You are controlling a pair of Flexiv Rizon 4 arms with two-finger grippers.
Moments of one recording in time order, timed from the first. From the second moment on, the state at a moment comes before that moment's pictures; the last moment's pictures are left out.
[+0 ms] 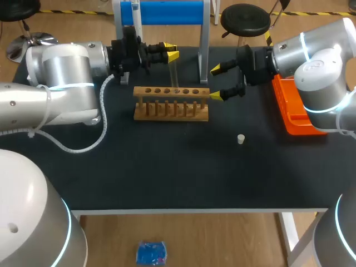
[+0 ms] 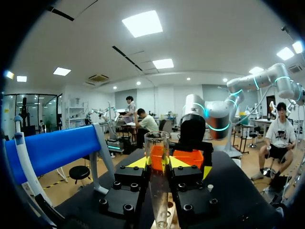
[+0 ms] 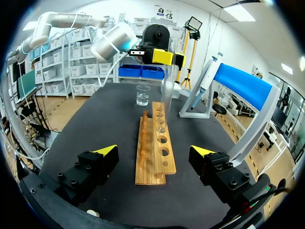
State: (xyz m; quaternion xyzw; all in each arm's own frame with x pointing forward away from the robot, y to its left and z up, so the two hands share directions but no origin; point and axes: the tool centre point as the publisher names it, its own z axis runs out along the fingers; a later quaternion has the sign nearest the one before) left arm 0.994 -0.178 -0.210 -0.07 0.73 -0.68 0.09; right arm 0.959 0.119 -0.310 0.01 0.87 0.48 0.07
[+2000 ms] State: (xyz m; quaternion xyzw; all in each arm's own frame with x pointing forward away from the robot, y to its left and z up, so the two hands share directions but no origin) left arm 0.996 -0.190 -0.234 -0.08 0.78 -0.62 0.08; right arm 0.959 0.119 -0.310 0.01 0.87 0.48 0.07
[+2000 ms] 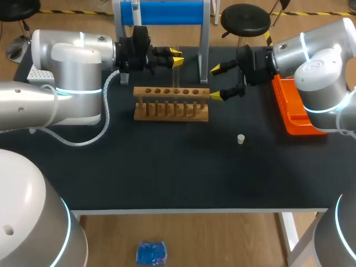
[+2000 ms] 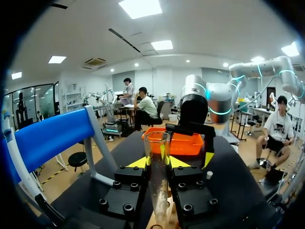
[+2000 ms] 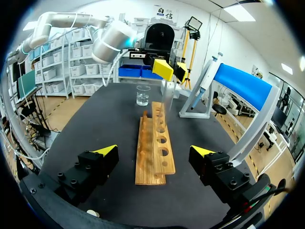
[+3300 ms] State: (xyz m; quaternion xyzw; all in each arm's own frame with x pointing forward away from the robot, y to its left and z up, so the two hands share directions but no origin) left arm 0.996 -0.187 -0.255 -0.09 0.77 -0.62 0.07; right arm 0.959 0.119 -0.310 0.01 0.87 0.48 0.07
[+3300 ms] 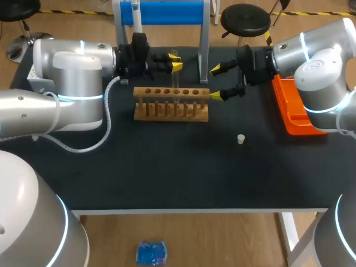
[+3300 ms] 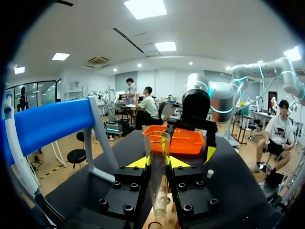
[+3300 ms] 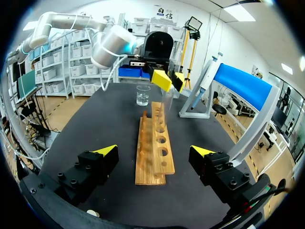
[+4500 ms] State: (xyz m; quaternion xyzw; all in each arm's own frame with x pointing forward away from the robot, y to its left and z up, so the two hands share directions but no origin) left arm 0.996 -0.186 -0.275 -0.11 0.77 -0.63 0.06; right arm 0.959 0.119 -0.310 0.01 0.87 0.48 0.07
